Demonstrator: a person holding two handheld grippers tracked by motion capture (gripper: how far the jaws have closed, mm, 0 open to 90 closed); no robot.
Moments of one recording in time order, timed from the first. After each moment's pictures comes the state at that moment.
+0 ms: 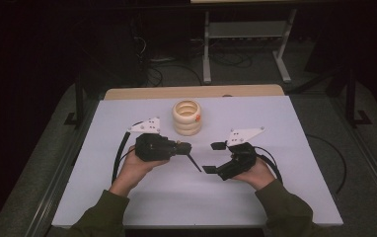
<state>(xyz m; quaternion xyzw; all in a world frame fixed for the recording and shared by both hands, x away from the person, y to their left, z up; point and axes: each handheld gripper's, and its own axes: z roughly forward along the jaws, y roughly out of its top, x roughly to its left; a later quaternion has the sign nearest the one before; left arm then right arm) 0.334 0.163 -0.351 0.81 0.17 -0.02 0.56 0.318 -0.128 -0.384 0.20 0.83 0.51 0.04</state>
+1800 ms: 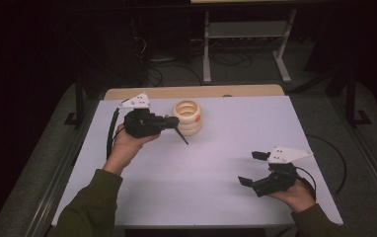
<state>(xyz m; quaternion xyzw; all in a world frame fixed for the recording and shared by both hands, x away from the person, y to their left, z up) 0.374 0.182 -0.309 0.81 0.22 0.07 0.54 0.268 -0.213 -0.401 0.28 0.81 0.50 0.12</state>
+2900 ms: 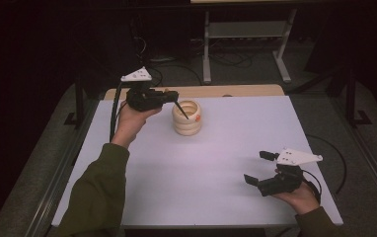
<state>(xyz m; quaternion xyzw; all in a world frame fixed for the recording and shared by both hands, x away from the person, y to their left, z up) 0.432 0.179 -0.289 0.79 0.26 0.10 0.55 0.264 -0.228 -0.409 0.31 0.78 0.52 0.14</state>
